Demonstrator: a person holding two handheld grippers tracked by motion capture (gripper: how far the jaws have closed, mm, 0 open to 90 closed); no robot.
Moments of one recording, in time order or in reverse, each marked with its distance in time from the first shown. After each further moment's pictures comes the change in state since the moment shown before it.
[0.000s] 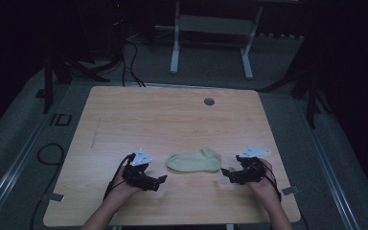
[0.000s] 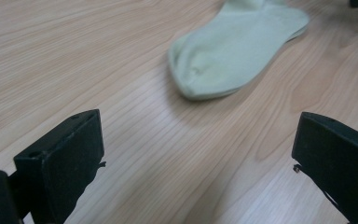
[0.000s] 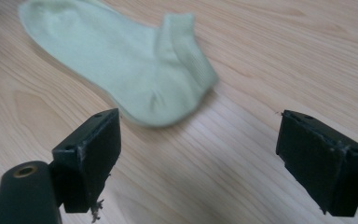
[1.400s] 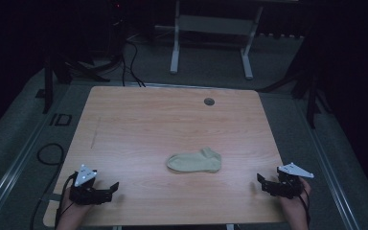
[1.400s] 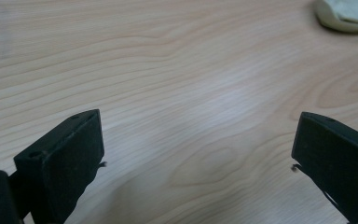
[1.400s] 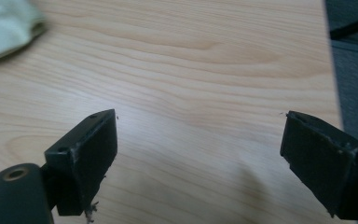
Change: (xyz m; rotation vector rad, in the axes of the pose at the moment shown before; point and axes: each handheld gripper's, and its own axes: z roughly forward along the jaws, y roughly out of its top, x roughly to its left) left arm 0.054 -0.096 -0.101 -0.068 0.291 -0.205; right arm -0.049 -0.087 -0.062 -0.093 -0.342 0.233
